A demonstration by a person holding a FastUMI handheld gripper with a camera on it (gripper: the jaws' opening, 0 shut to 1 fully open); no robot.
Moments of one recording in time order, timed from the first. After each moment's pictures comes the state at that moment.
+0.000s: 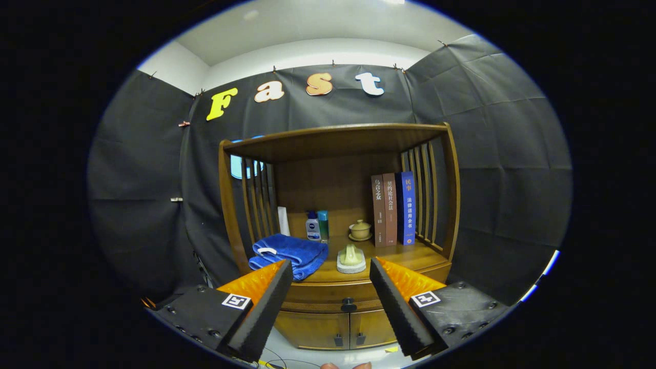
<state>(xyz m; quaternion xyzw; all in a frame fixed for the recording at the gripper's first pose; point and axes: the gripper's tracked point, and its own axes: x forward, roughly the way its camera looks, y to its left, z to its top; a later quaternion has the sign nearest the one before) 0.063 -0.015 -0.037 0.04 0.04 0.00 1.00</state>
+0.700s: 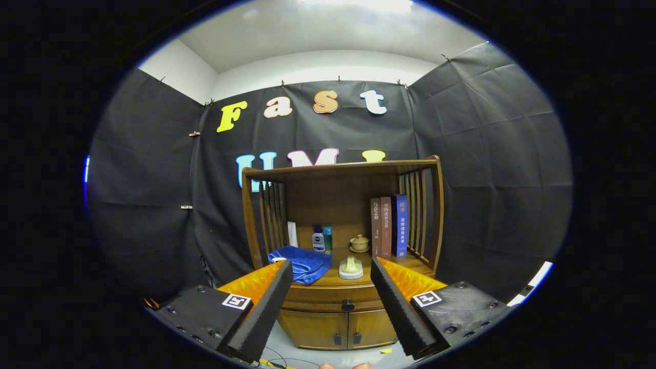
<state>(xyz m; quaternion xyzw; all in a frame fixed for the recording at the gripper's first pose) -0.002 -0.009 0.019 0.02 0.01 0.00 1.00</state>
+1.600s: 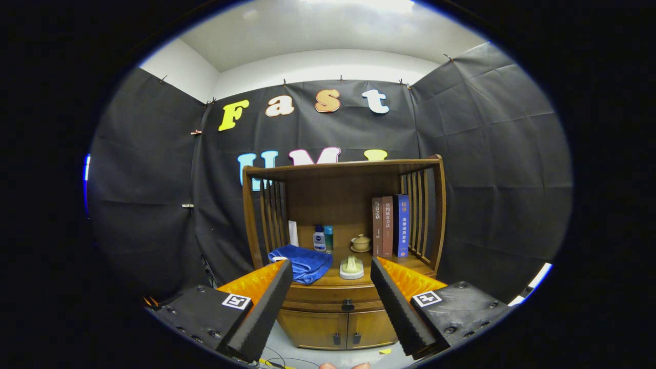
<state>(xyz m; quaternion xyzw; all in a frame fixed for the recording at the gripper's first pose) 0.002 -0.006 0.015 0.02 0.01 0.01 1.00</state>
